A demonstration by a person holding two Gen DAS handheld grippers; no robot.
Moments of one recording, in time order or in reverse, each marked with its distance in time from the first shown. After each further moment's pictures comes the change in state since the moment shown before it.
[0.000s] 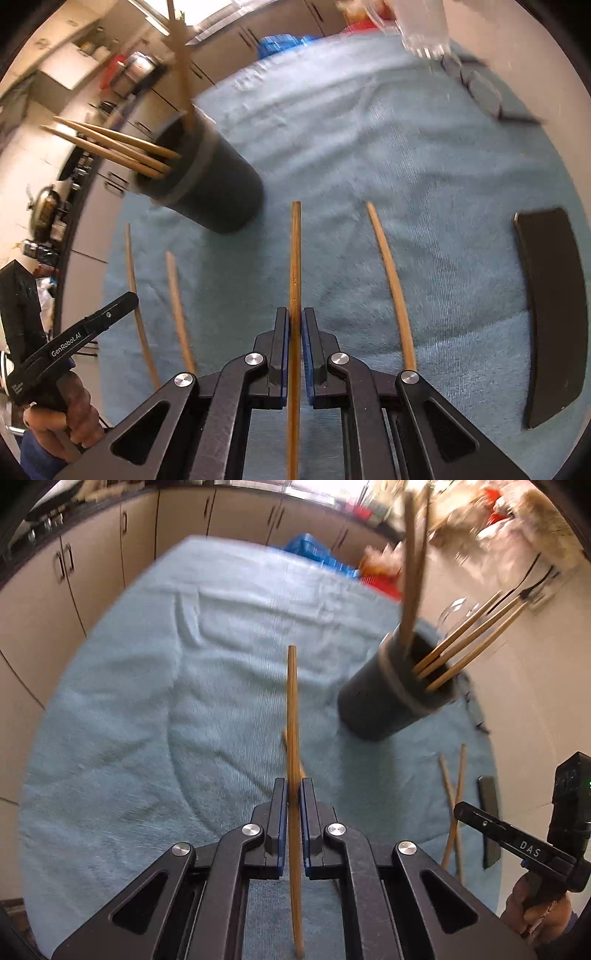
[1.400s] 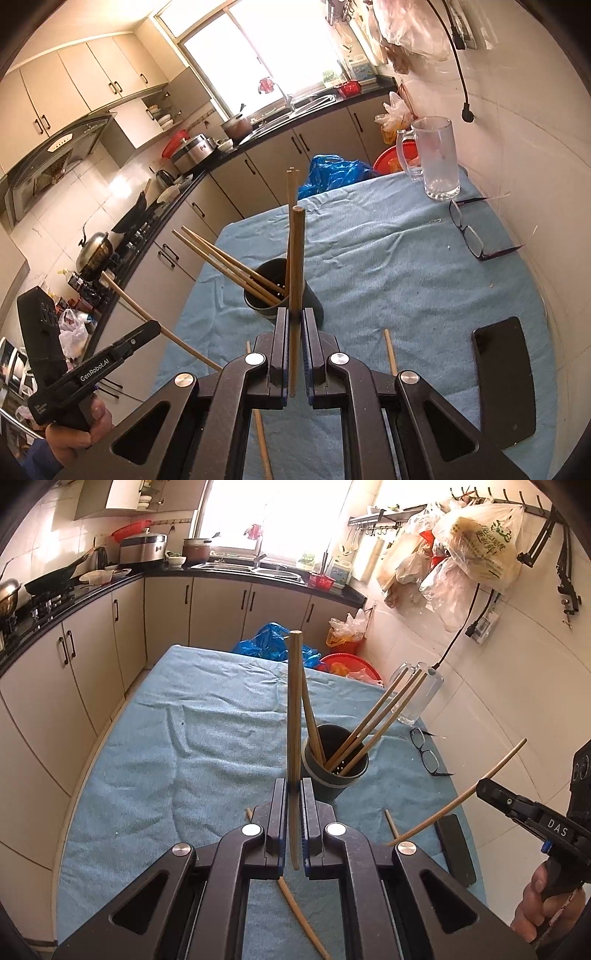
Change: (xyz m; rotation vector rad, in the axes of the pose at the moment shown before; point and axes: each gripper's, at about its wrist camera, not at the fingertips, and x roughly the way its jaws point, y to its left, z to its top) left arm -0.093 -0.058 0.010 0.117 -0.275 -0.013; right arm -0.129 0.029 0.007 -0.094 -0.383 0.103
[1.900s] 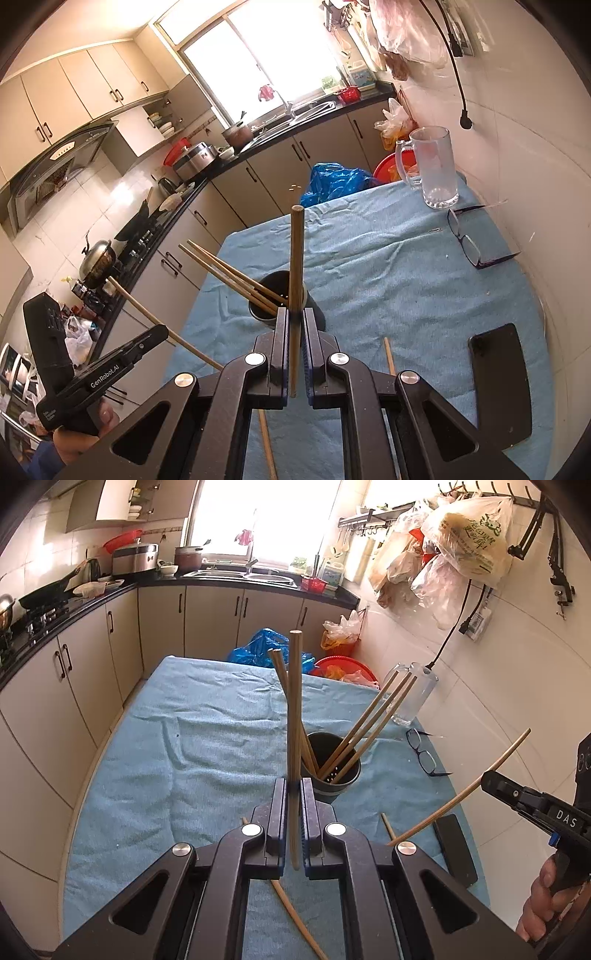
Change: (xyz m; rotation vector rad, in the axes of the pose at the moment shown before) left arm -0.003 -0.009 0.007 0.042 -0.016 -0.001; right arm -0.011 0.001 0.009 0.011 -0.023 0.008
